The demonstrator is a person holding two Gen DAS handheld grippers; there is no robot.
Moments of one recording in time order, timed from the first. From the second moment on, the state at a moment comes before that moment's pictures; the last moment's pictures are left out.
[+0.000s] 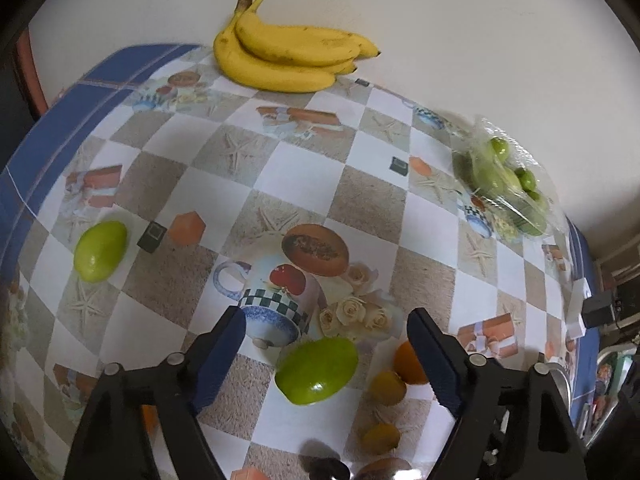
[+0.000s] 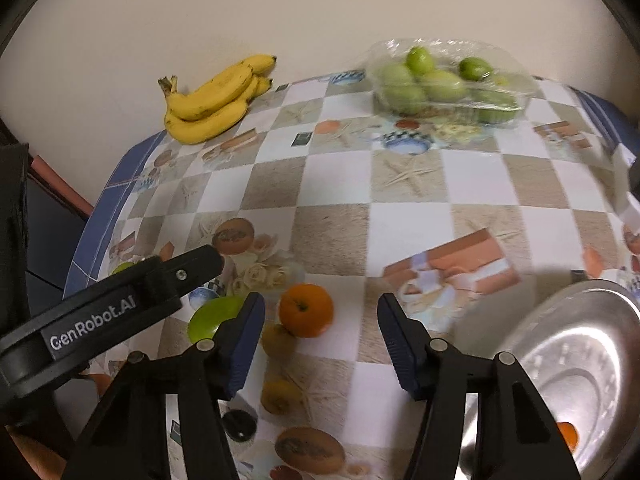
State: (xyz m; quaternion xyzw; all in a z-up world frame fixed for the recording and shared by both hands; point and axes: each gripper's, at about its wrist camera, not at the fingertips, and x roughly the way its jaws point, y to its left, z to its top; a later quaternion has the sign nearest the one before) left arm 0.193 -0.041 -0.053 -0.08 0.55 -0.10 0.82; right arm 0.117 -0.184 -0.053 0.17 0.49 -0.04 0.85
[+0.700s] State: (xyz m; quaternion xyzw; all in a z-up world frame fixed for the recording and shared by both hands) left arm 0.201 -0.041 -0.076 -0.09 0.58 -0.11 0.80; right arm 0.136 -0.176 -0.082 0.18 0.51 -0.03 0.84
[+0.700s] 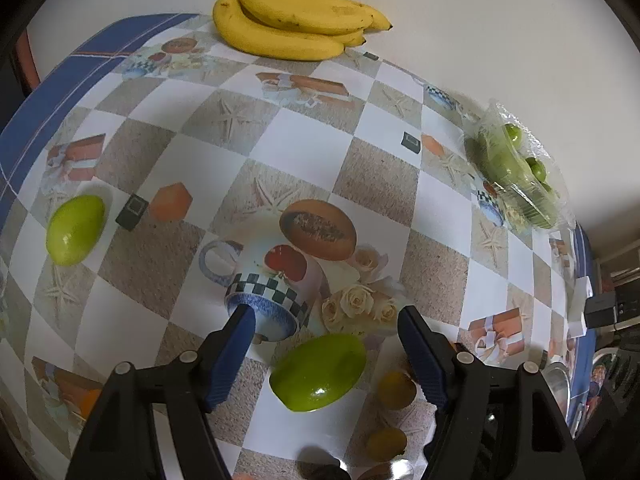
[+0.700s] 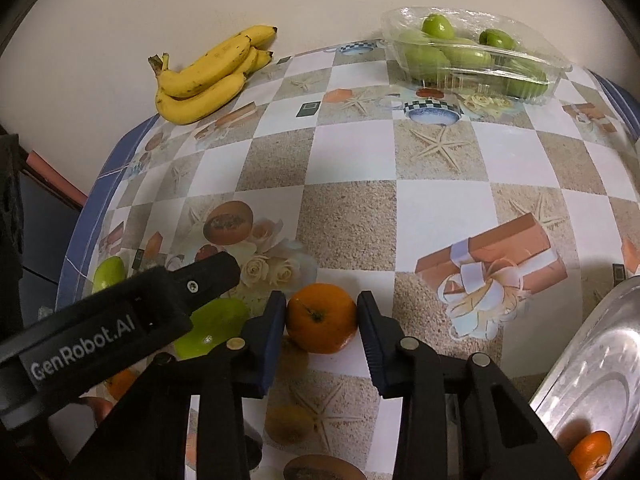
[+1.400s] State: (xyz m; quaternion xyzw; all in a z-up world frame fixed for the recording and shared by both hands) left arm 0.193 -0.051 -0.089 -0.08 0.61 -0.10 0.78; right arm 0.119 -0.213 -0.060 0.21 0.49 -0.06 0.84
